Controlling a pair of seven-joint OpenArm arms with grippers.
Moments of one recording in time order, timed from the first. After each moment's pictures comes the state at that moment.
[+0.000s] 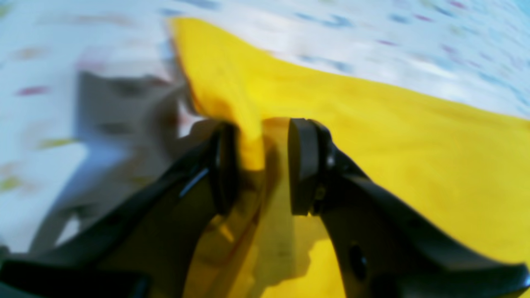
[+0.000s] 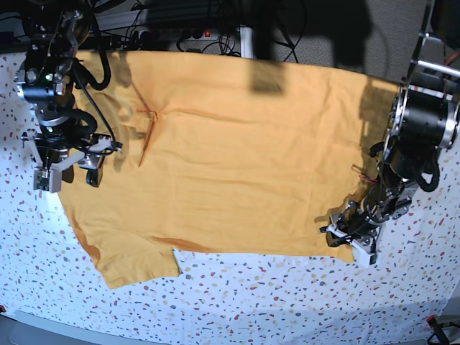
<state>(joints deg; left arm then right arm) -45.6 -10.9 20.1 7.2 -35.6 -23.7 1.7 -13.2 11.8 18.1 120.3 14.3 7.1 -46.0</state>
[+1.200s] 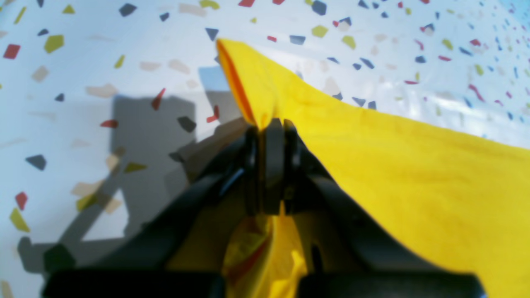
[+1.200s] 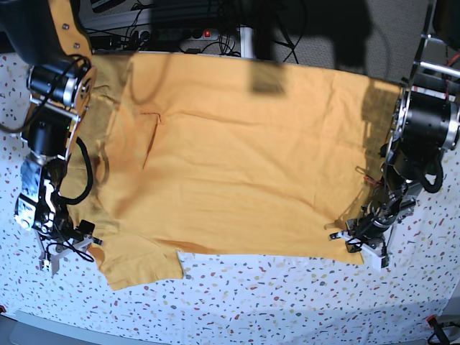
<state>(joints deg) -46.0 -11.7 20.1 7.2 -35.0 -18.4 -3.4 35.4 18.9 18.4 46.3 4.8 16.4 -35.8</state>
